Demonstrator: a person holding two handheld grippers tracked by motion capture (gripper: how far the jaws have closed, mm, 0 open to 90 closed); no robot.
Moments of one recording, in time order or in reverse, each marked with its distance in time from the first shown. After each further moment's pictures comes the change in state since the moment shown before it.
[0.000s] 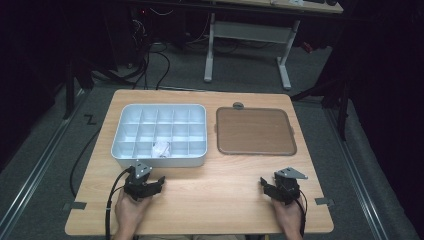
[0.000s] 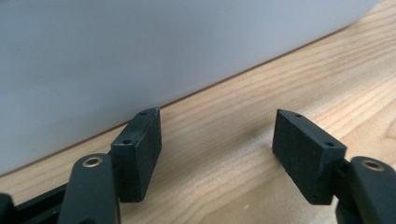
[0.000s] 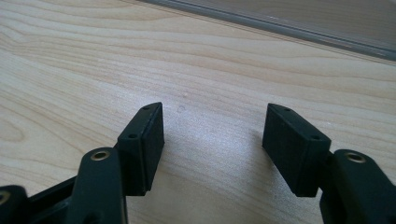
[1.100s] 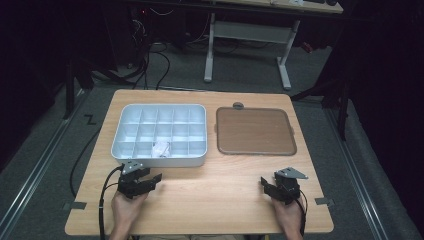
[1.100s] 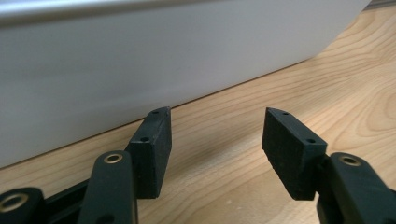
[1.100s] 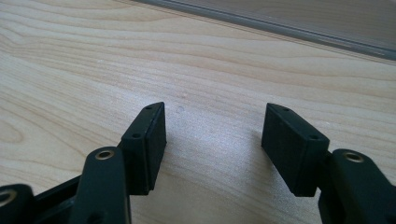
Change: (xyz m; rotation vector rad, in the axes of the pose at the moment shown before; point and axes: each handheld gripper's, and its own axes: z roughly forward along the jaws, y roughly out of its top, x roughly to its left) left arm 0.011 0.019 -0.009 0.012 -0.081 -0.153; right arm -0.001 0.000 0.000 -0.004 0.000 0.002
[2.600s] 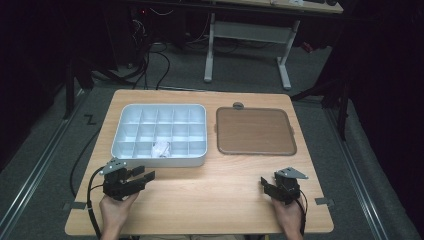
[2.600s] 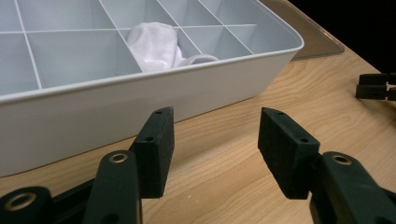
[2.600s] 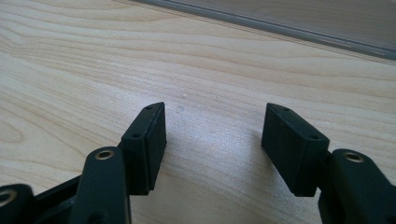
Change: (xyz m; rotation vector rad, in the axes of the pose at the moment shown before) left arm -0.015 0.036 -0.043 -0.048 -0.121 -0.135; right arm 0.000 0.000 0.000 0.001 0.000 0.004
